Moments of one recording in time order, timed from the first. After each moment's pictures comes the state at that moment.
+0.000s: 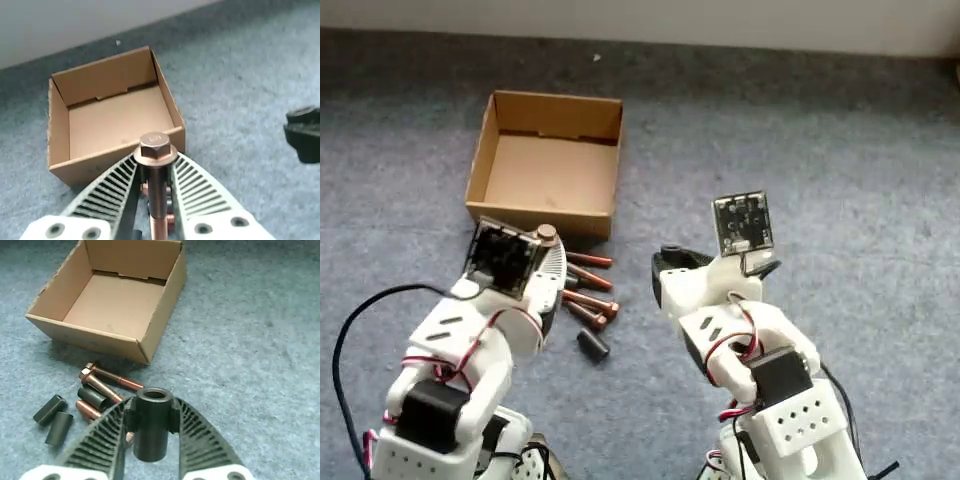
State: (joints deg) left arm 12.3 -85.1 61.7 58.9 0.5; right arm -30.4 -68.5 60.9 50.2 -9.5
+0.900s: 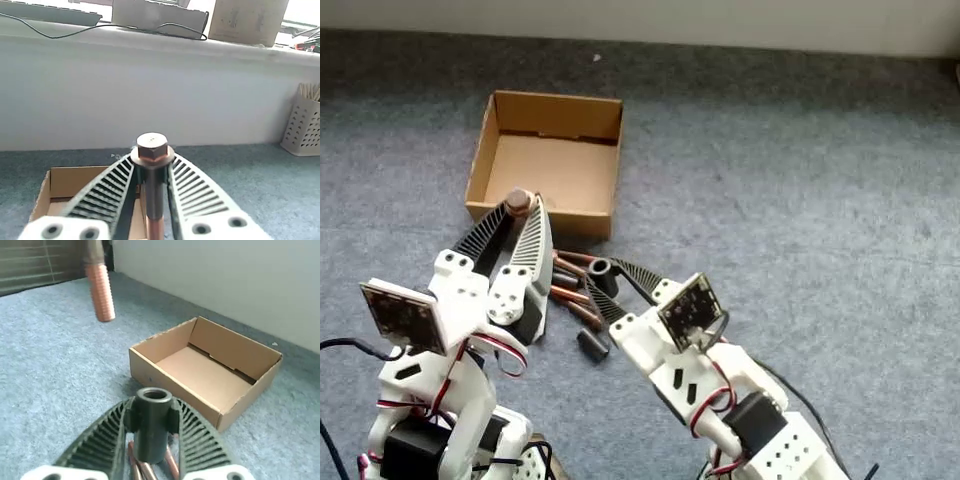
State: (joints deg) left arm 12.3 -97.5 61.7 42.9 12.6; right arm -46.9 -91.3 86.2 21.3 4.7
